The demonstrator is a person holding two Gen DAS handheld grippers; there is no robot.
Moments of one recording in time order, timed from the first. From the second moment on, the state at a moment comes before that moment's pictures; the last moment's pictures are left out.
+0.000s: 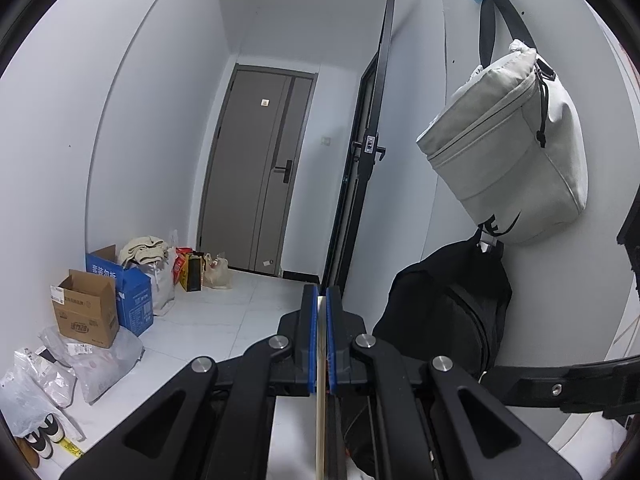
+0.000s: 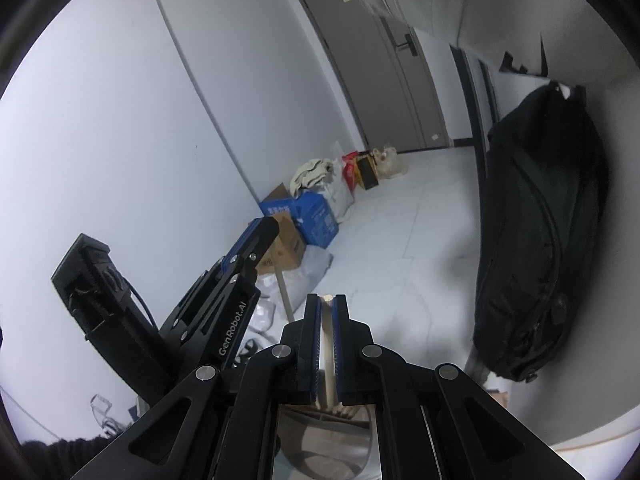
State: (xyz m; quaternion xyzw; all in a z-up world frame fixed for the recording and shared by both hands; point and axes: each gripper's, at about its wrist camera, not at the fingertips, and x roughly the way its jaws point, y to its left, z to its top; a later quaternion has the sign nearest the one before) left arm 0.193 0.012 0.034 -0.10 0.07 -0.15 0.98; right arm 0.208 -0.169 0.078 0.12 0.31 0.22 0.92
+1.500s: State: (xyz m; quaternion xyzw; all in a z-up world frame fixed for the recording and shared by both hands) left arm 0.073 0.068 0.064 -0.11 0.21 -0.11 0.97; right arm 0.060 -0.207 0.063 0.16 0.26 0.19 0.93
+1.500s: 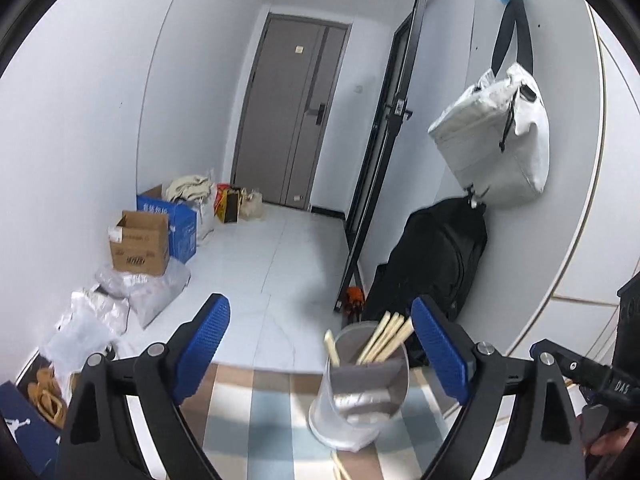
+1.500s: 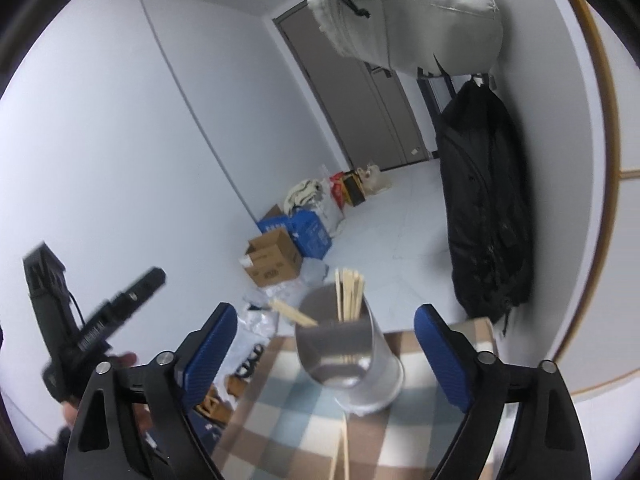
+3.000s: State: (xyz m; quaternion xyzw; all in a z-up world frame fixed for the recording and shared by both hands) left arm 0.048 0.107 -0.107 -0.14 0.42 -0.01 0.90; right arm 0.124 -0.093 -0.158 0.05 0.52 0.16 0.84
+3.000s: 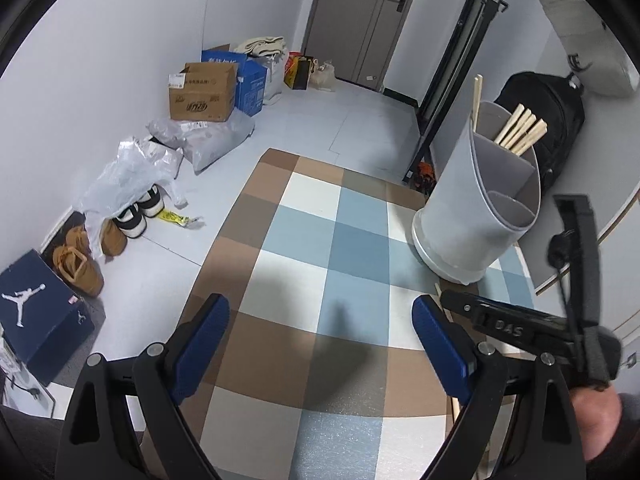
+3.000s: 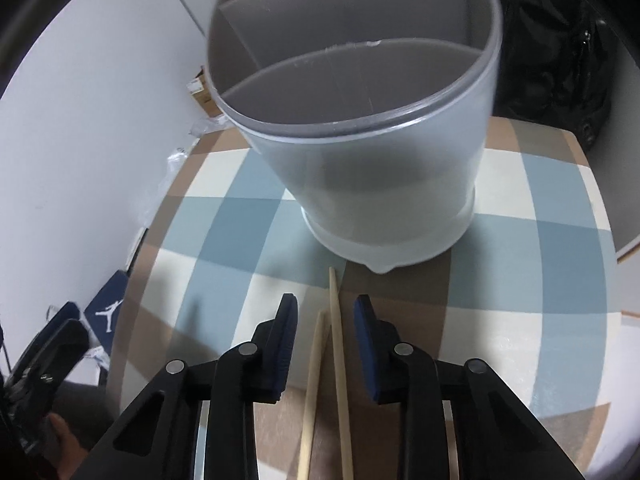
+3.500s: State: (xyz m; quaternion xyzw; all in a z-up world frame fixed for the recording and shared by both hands) left arm 0.052 0.120 -0.110 -0.16 0.43 0.01 0.89; right arm 0.126 -0.072 -0.163 -0.04 0.52 0.11 0.85
